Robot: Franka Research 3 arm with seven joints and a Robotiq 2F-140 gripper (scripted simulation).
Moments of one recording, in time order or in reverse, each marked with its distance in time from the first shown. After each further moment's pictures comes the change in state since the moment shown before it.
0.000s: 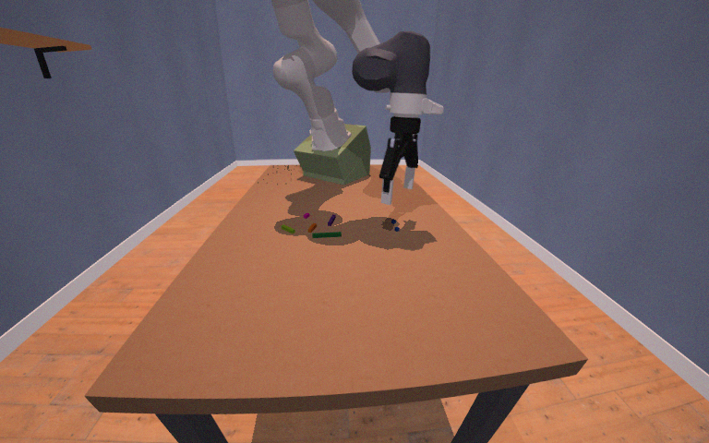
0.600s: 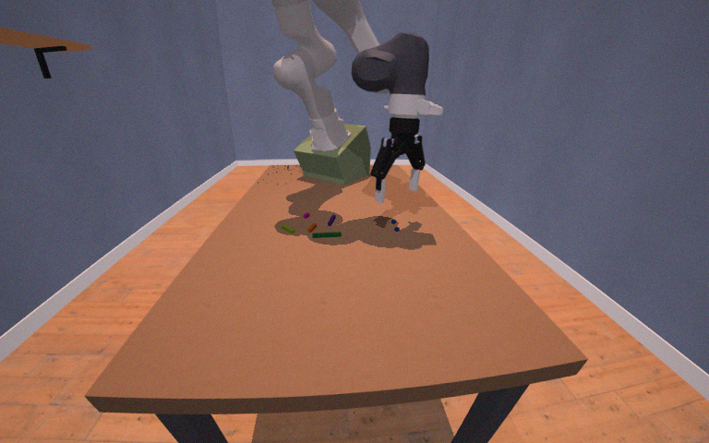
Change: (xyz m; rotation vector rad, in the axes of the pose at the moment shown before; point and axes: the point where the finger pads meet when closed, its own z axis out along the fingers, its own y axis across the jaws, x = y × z) arm -0.003 -0.002 0.002 0.001 -0.001 0.277
